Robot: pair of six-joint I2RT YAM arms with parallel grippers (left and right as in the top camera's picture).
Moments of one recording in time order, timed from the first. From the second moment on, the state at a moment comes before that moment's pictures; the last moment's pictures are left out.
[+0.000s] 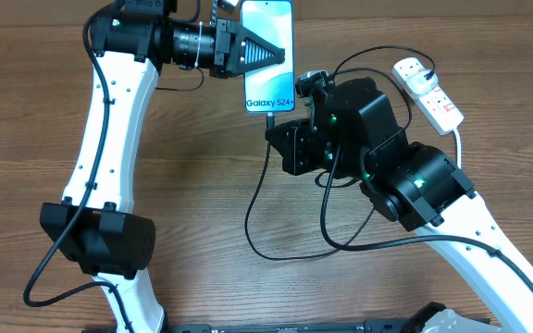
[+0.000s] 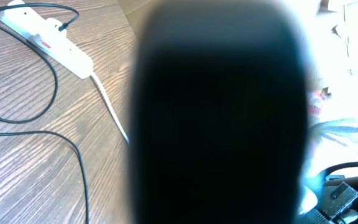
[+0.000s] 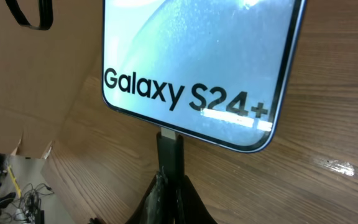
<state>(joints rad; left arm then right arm) -0.17 2.00 2.18 -1.14 1.31 -0.18 0.63 1.35 1.42 -0.70 -0.26 0.51</state>
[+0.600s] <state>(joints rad) -0.16 2.00 2.18 -1.16 1.31 -0.16 0.64 1.35 1.42 -0.67 -0.27 0.53</state>
